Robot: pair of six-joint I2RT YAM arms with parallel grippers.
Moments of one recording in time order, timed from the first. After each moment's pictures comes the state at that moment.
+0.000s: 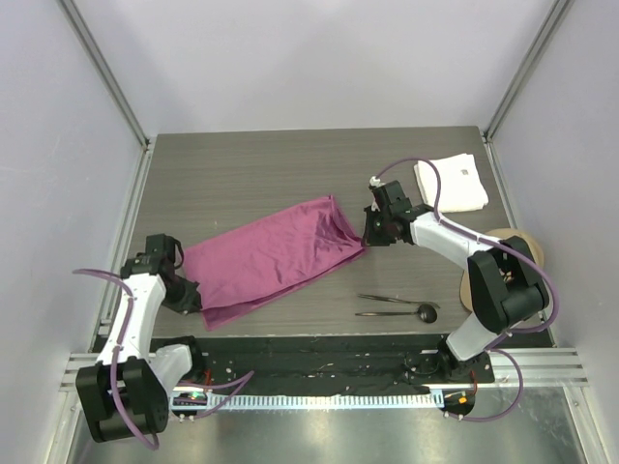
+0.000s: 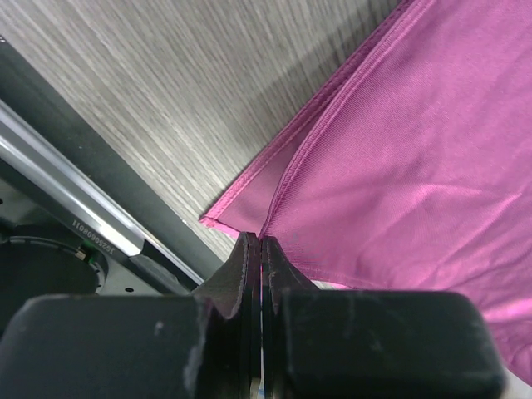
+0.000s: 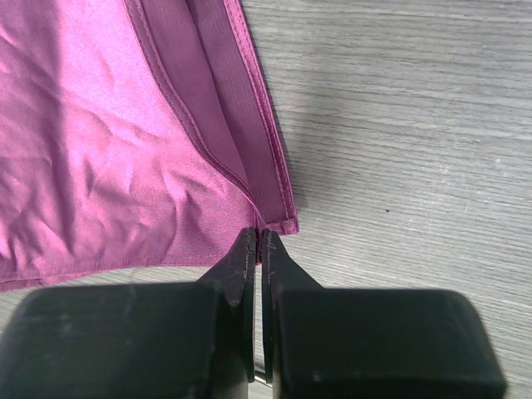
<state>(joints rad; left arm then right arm) 0.15 0.99 0.65 -1.07 -0.05 -1.00 0.42 1.60 0.99 -0.36 -0.06 0.39</state>
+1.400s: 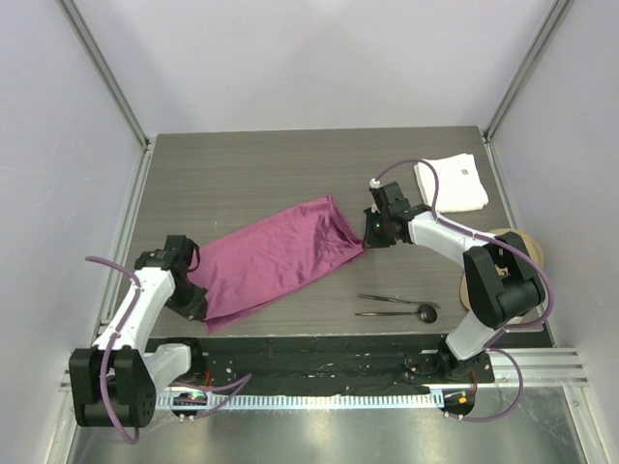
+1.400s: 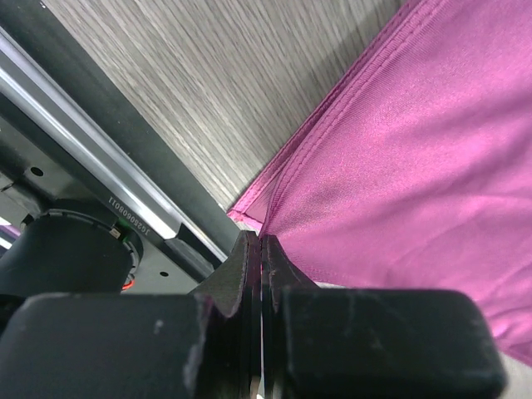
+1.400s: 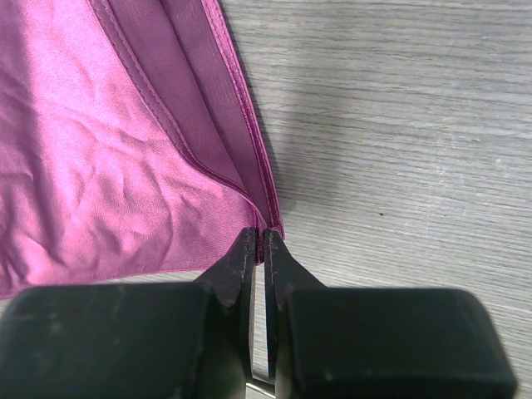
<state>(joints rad) 0.00 1.05 0.65 -1.15 -0.14 -1.09 0.41 1.63 0.99 -0.36 -0.06 0.39</state>
